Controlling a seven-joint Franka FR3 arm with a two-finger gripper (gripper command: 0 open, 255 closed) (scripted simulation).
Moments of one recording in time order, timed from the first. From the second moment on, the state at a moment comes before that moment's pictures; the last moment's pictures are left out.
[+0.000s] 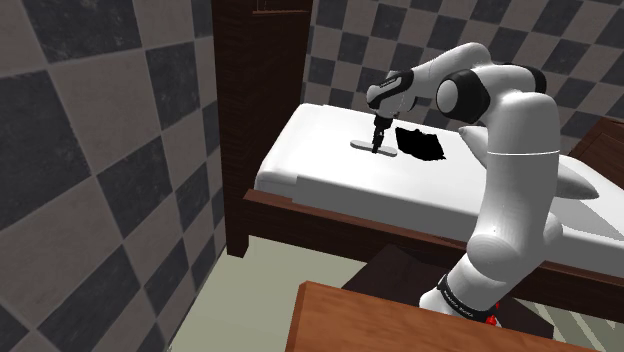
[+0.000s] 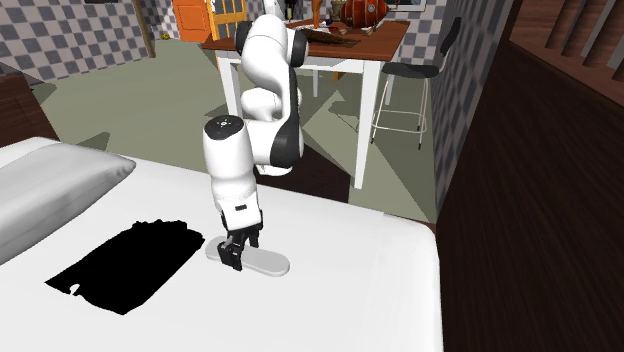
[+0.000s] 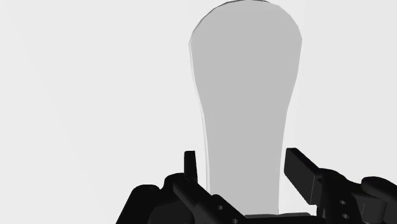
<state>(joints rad) -0.23 0.50 -0.41 -1.68 0.21 2.15 -1.31</state>
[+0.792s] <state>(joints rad) -0.22 0.47 -0.41 -1.66 0.19 2.10 -1.30</state>
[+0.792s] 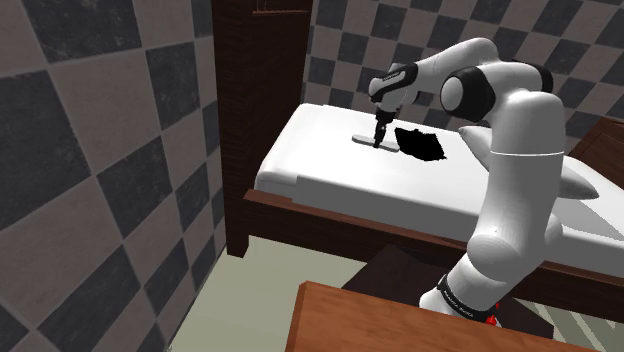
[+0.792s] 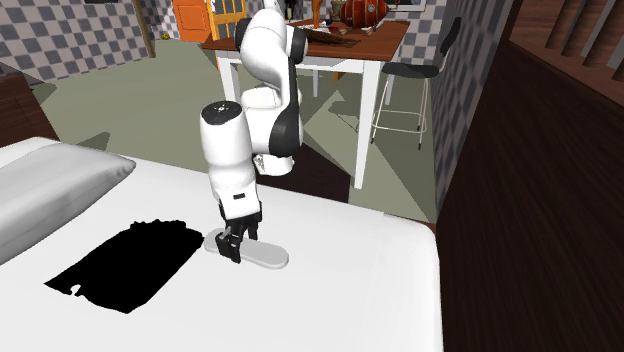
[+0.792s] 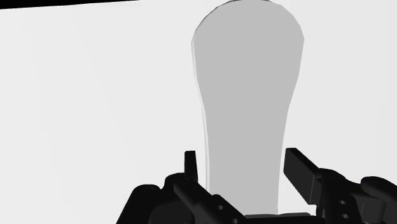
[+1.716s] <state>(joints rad) -0.22 0.41 -0.43 -1.55 0.16 1.94 -1.28</state>
